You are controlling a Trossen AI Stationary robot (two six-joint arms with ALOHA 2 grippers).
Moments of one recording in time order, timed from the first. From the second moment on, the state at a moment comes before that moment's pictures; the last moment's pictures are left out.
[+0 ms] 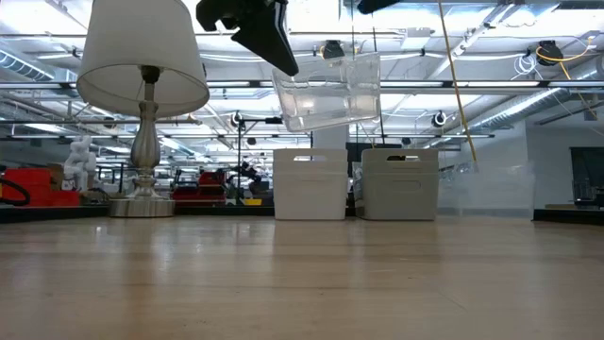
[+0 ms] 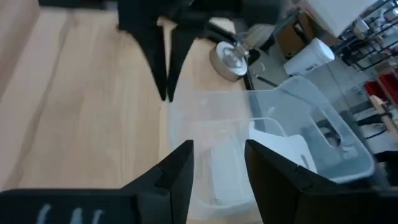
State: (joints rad) left arm -0.22 1.70 1.44 -0.69 -0.49 0.25; right arm 0.36 1.37 1.20 -0.55 0.71 -0.14
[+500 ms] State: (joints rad) left arm -0.24 1.70 1.44 -0.70 -0.52 0.26; right arm 0.32 1.50 1.21 -0.58 0.71 -0.26
